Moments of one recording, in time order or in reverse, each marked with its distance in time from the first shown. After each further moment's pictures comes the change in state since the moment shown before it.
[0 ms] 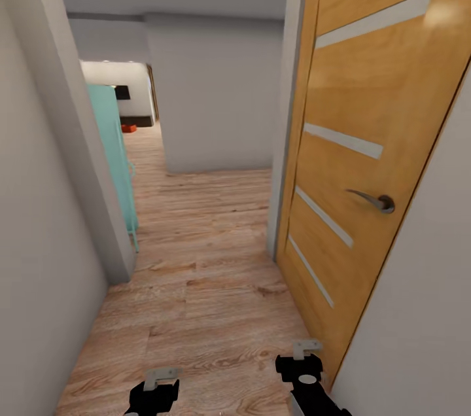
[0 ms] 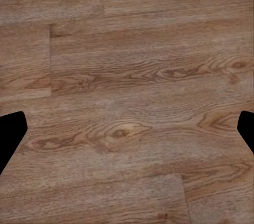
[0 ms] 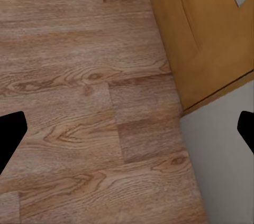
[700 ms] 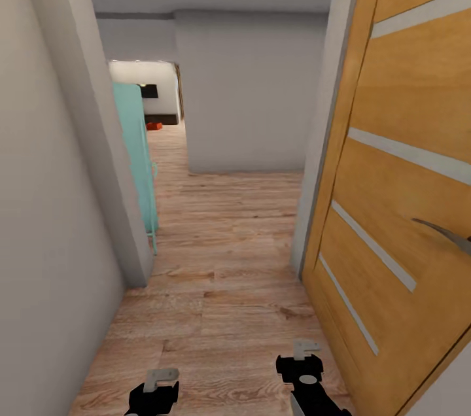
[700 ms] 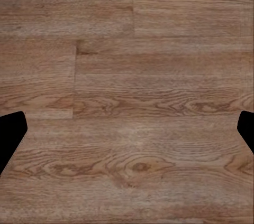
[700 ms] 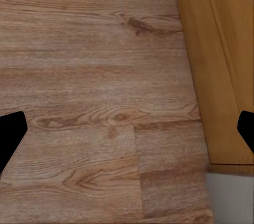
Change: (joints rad) left arm -0.001 0.000 0.000 0.010 -0.004 0.000 -0.001; right arm 0.000 -0.002 -0.001 0.001 0.000 0.000 0.000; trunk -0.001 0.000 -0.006
